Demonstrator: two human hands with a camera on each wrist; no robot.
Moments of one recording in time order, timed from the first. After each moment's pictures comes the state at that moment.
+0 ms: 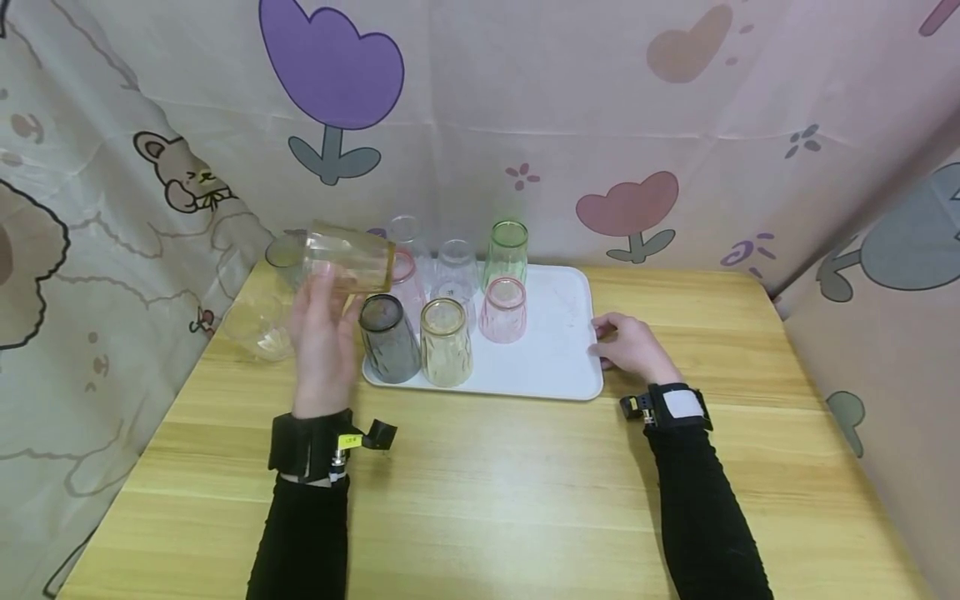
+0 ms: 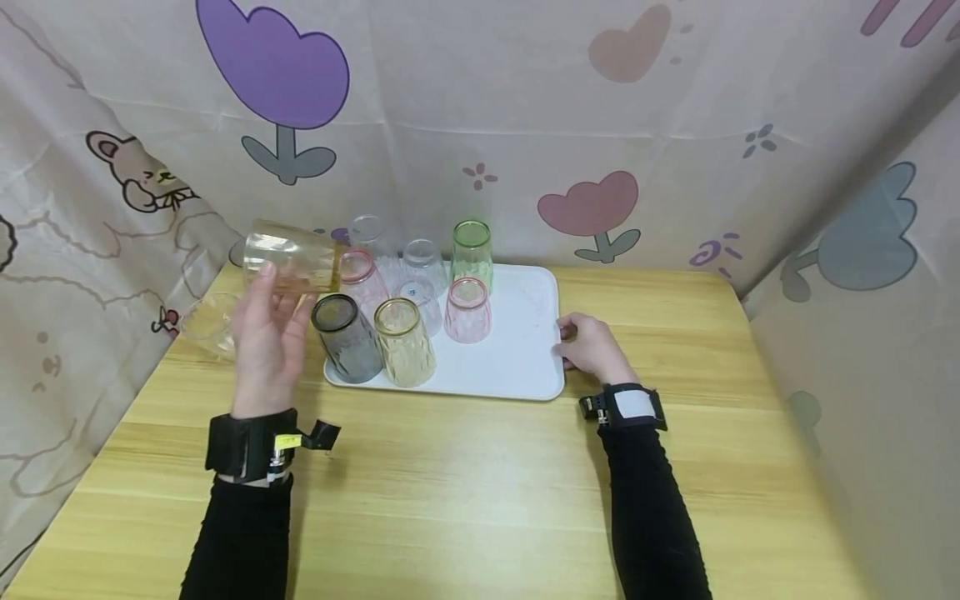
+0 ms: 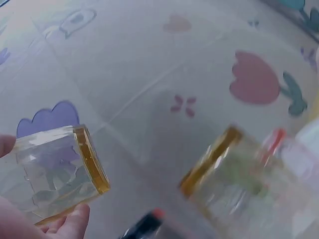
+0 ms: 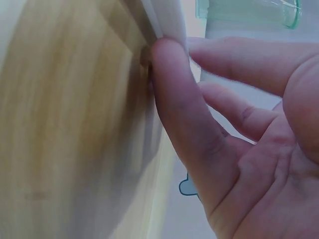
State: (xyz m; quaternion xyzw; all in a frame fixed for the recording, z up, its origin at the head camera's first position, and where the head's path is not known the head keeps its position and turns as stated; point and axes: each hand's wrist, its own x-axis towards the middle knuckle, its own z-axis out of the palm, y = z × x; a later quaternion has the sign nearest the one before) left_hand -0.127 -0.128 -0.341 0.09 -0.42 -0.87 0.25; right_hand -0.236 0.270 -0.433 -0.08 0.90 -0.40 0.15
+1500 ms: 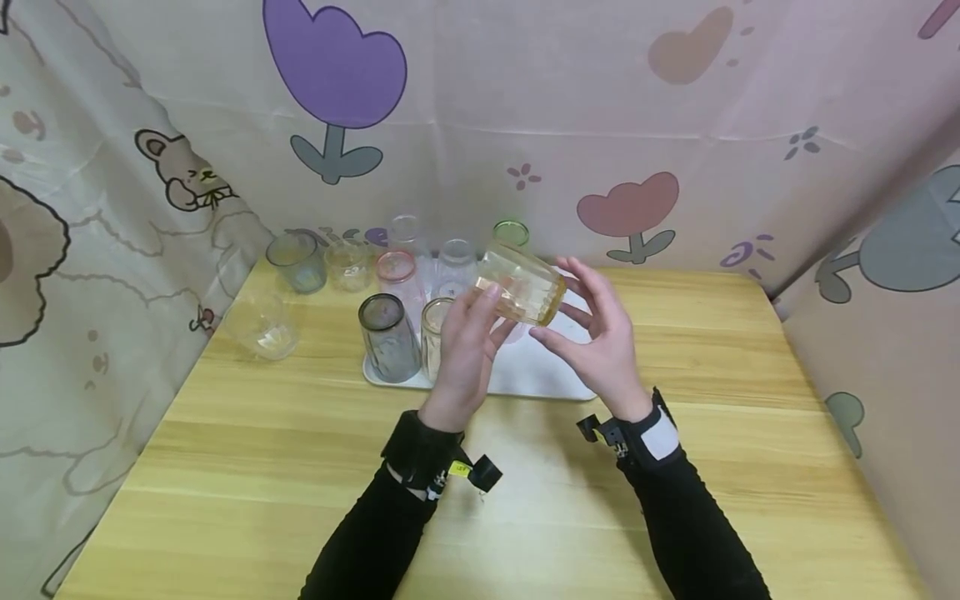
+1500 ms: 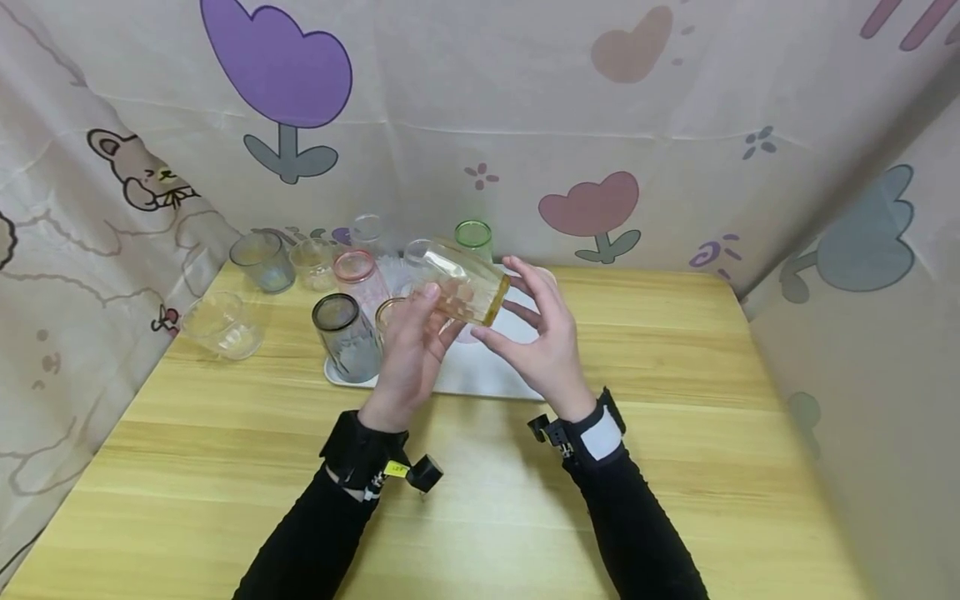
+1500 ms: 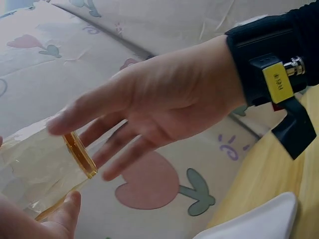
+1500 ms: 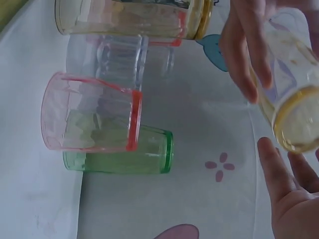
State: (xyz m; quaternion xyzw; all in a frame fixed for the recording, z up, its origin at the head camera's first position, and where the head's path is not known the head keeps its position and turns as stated) left_hand -0.132 0.014 -0.353 -0.03 -0.45 -0.89 0.08; right_hand -0.165 0.181 -0.362 -0.33 0.68 -0.64 -0.18
